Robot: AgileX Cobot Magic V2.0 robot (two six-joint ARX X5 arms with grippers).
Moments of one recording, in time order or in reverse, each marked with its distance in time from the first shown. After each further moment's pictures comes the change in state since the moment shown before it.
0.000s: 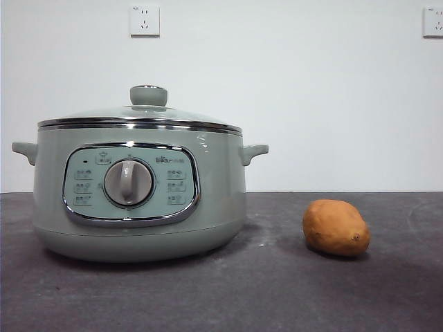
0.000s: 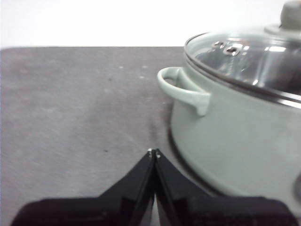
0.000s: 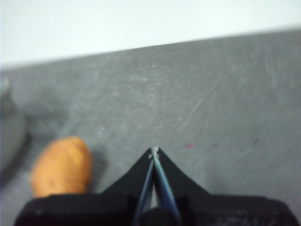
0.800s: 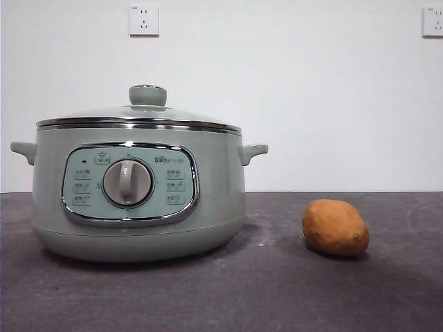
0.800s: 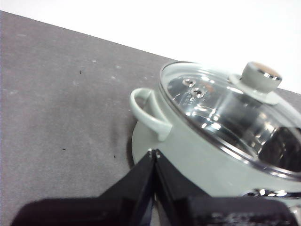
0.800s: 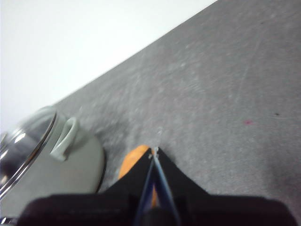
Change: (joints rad) left arm 0.000 0.080 0.183 -0.126 0.084 -0.241; right arm 0.000 0.178 0.194 -0.085 -0.158 0.307
